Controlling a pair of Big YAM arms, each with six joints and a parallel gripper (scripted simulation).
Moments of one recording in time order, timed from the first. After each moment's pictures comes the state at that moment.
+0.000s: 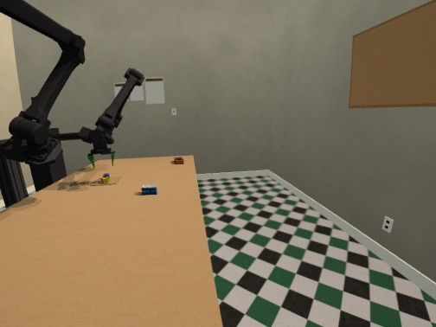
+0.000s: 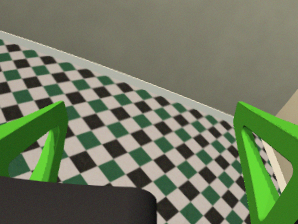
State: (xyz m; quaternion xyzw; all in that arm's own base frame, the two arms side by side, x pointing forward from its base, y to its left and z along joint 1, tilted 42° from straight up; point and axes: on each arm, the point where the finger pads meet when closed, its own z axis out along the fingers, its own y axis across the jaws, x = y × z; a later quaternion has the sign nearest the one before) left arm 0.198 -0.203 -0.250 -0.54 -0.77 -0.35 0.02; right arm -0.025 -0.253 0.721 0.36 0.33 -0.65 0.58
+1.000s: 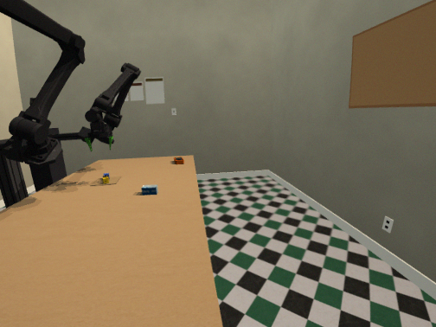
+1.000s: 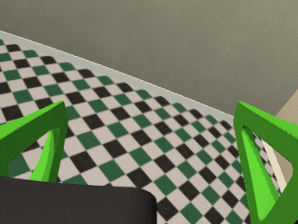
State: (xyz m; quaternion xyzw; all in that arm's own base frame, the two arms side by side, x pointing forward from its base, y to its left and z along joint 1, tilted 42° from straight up) left arm 0.167 -0.258 -0.182 -0.54 -0.76 -0.35 0.02; right arm -0.025 -0.253 0.721 0.36 0.33 -0.65 0.58
